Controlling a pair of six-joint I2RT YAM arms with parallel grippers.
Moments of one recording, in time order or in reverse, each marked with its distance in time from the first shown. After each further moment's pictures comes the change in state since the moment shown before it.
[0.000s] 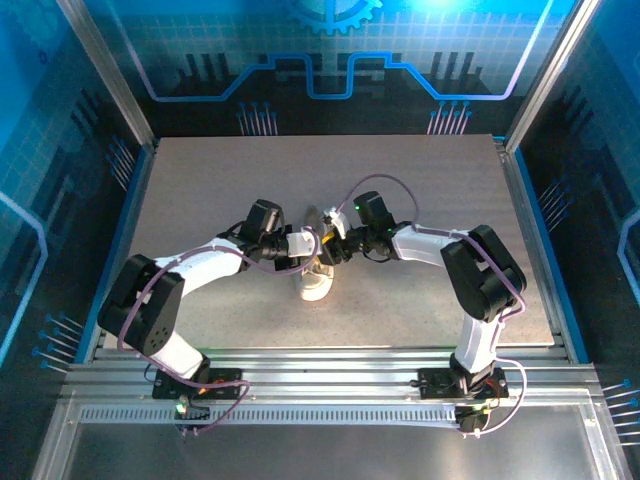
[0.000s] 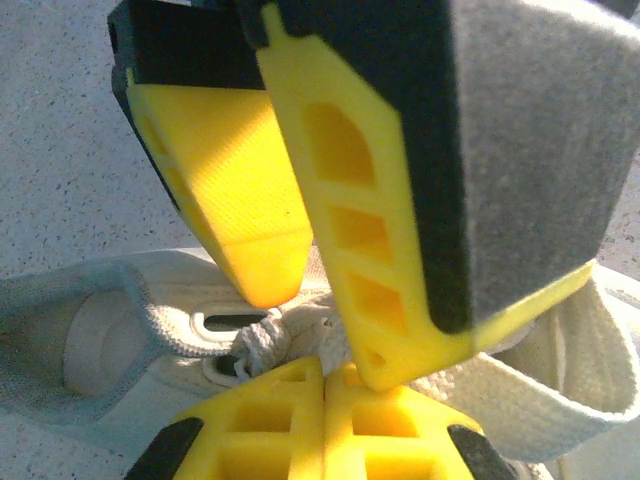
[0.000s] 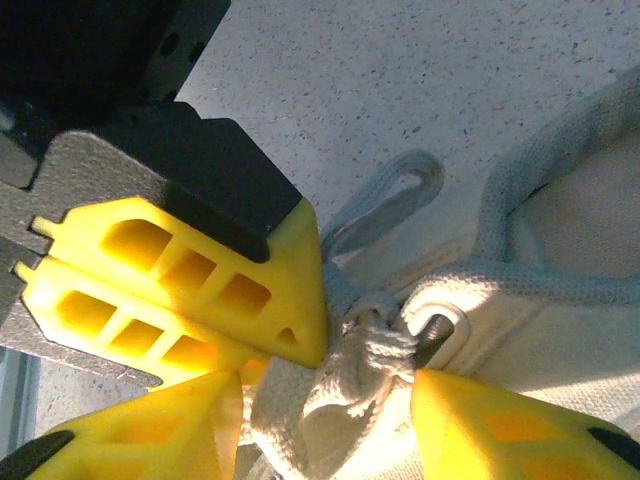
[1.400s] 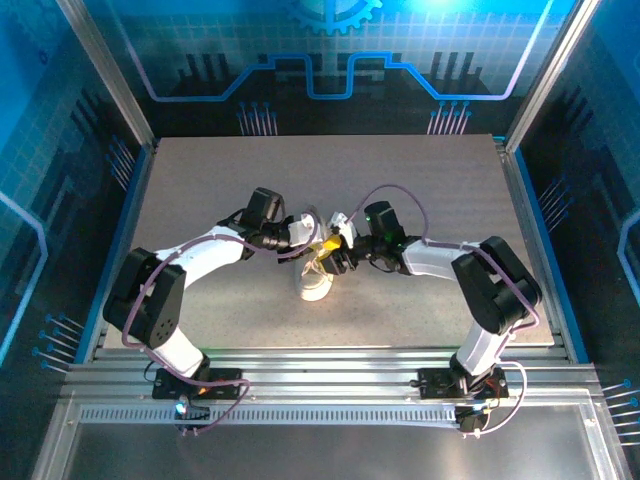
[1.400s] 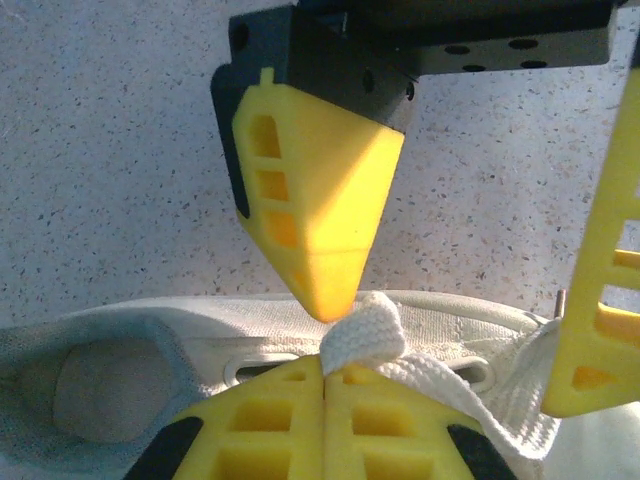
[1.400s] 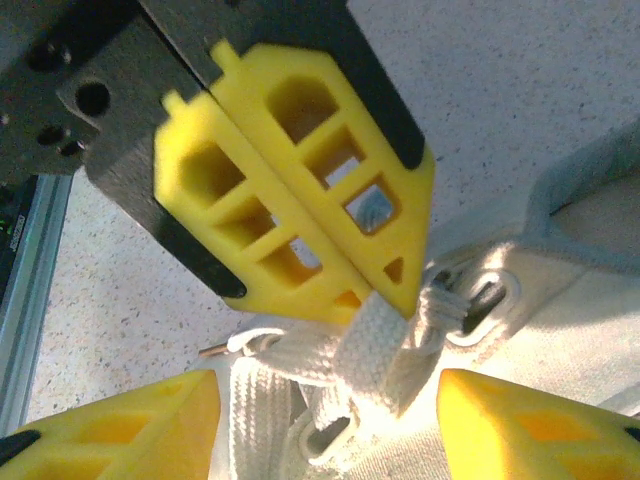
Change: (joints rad) left arm 0.032 0.047 0.117 -0.107 0.127 -0.053; right arm 0.000 -0.113 -0.178 0.203 -0.010 -0.047
